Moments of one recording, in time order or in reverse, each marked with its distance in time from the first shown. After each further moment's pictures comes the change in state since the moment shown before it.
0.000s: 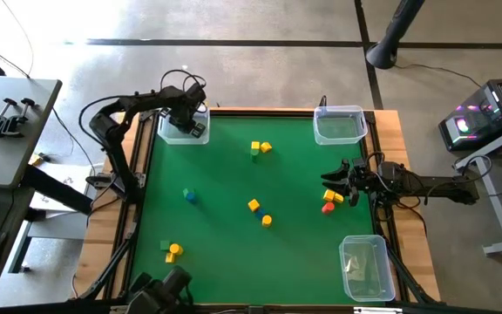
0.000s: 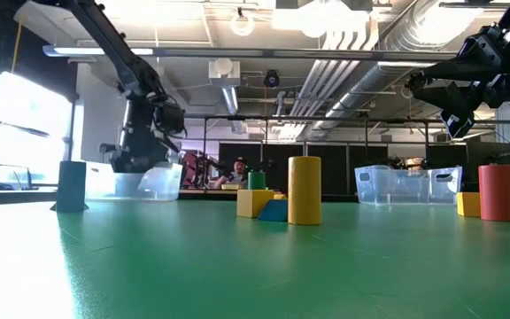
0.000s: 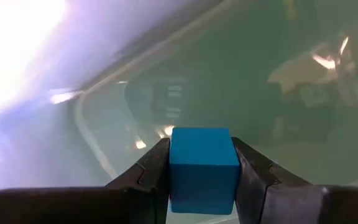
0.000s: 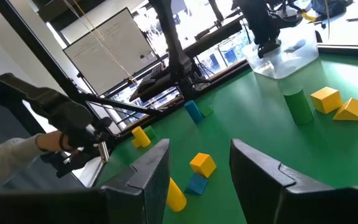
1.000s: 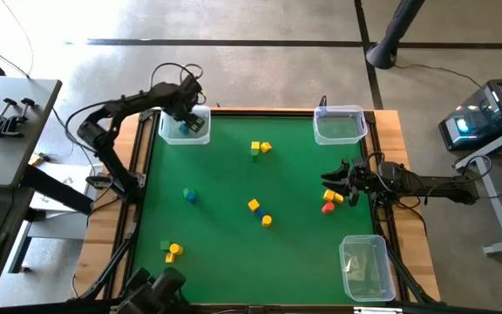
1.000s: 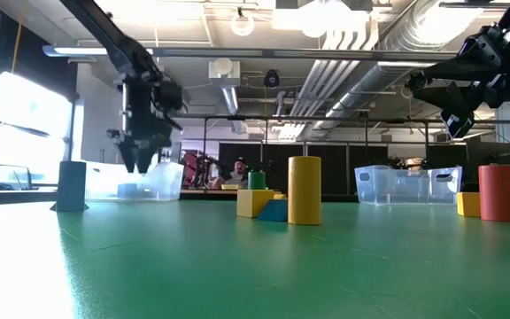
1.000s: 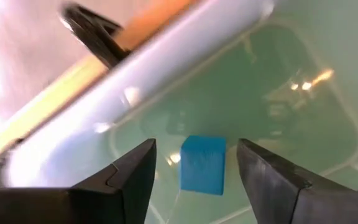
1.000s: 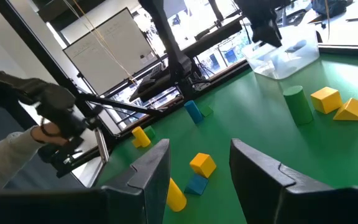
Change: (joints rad) left arm -0.001 -0.153 0.000 0.044 0.008 0.114; right arm 0.000 0.000 0.000 0.000 0.000 0.000
